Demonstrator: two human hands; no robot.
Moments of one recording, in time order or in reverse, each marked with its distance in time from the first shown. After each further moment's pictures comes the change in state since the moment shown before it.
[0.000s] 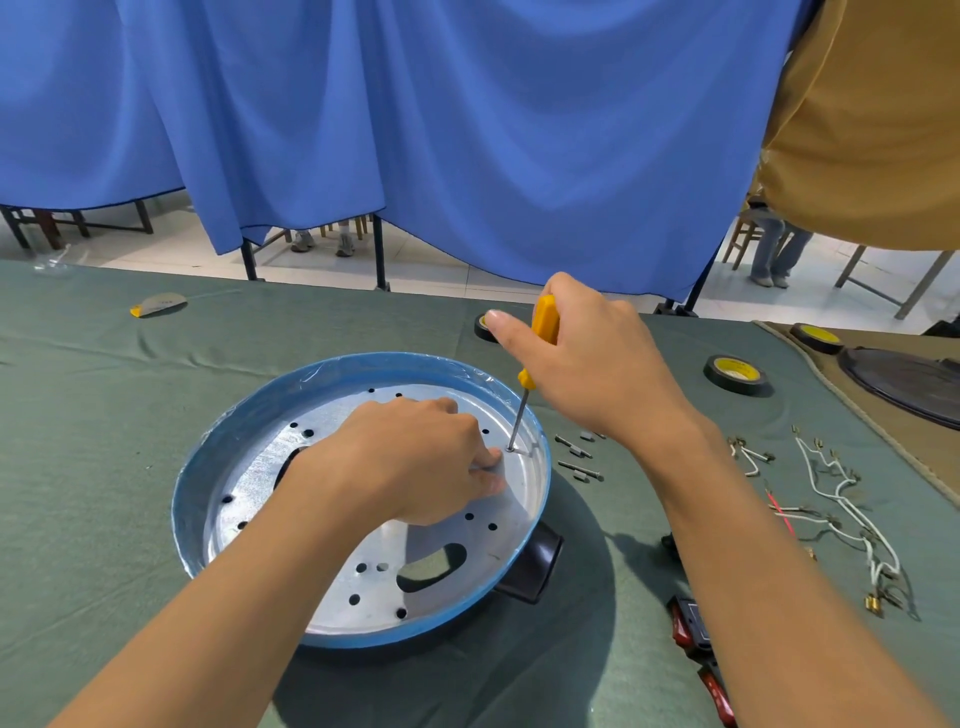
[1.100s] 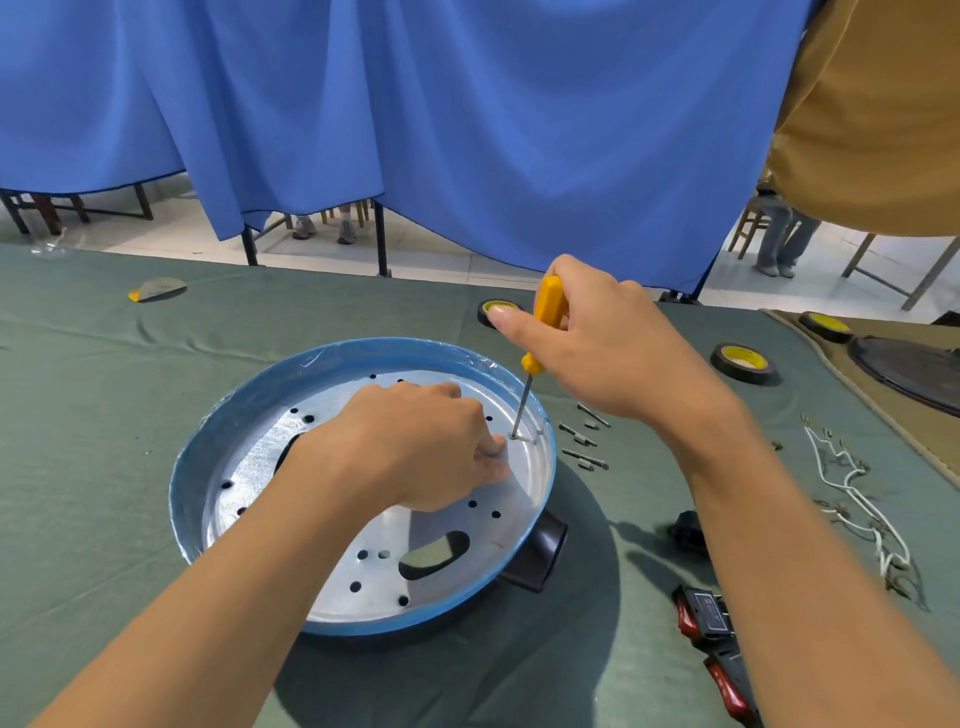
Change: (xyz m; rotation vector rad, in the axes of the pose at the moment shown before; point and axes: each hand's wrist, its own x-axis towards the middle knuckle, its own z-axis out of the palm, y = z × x) left_hand 0.002 0.000 0.001 0.011 0.030 -0.019; right_hand 0.004 0.004 -0.006 -0.008 -0.099 -0.036
